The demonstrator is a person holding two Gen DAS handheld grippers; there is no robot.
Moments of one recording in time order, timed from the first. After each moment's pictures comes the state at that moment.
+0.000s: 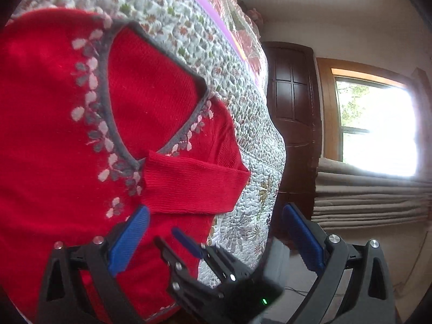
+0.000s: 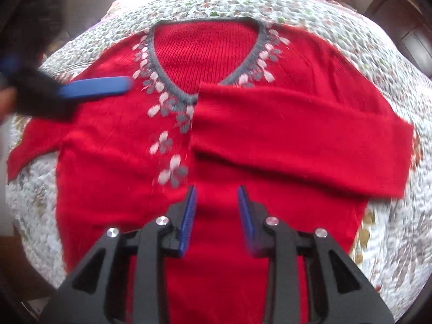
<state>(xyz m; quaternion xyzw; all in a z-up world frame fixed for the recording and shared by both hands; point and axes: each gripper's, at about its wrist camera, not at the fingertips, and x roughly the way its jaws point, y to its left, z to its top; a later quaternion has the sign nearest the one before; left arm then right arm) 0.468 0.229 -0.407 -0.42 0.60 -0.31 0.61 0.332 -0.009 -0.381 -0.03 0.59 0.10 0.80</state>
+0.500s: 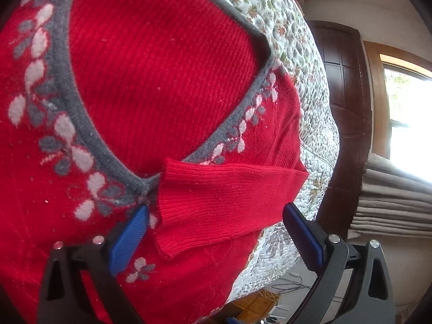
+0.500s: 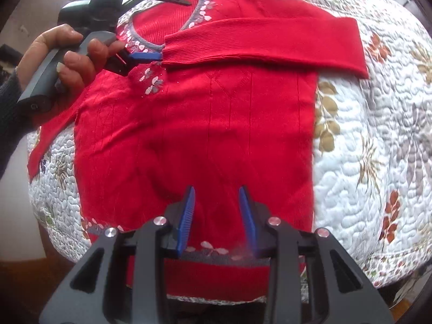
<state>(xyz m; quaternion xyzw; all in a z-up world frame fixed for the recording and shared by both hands) 0.493 0.160 -0.461 -0.34 0.68 -0.25 0.61 0.220 -0.071 -0.359 0.07 0.64 0.06 0.77</state>
